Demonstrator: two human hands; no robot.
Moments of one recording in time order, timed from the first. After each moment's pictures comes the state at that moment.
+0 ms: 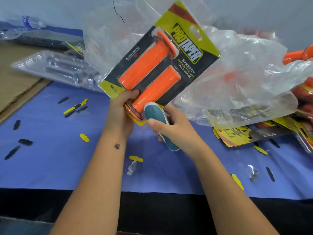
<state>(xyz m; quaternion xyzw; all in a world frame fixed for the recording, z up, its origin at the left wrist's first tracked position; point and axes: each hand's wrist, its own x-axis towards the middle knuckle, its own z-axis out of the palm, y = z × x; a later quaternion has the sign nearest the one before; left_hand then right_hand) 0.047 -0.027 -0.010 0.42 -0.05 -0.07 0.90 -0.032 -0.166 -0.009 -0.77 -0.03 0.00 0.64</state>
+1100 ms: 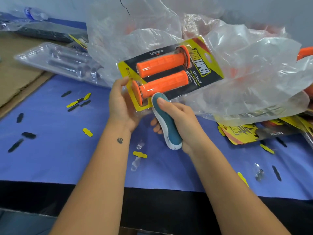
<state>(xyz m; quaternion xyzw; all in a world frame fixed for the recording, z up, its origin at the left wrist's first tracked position) 0.051 -0.023 -0.008 0.39 -0.04 -0.14 0.91 -0.024 -0.157 -0.008 -0.68 0.02 0.00 0.74</state>
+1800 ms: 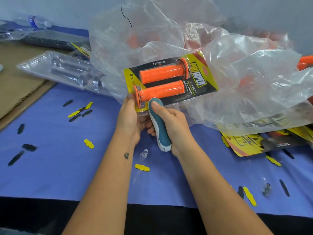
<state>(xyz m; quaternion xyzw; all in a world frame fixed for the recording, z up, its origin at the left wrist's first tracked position) 0.054 -0.033 -0.017 0.51 0.03 -0.13 0.85 0.009 -0.139 -0.018 -0.64 0.09 -0.03 0.76</state>
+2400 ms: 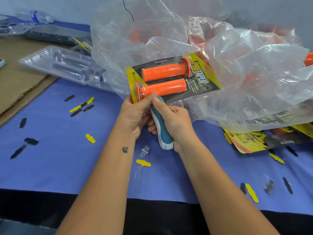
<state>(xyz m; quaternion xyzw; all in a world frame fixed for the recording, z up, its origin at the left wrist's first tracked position) 0.051 -0.034 -0.015 0.55 0.01 -0.08 0.83 0.011 -0.137 -0.021 -0.65 0.09 -0.04 0.75</state>
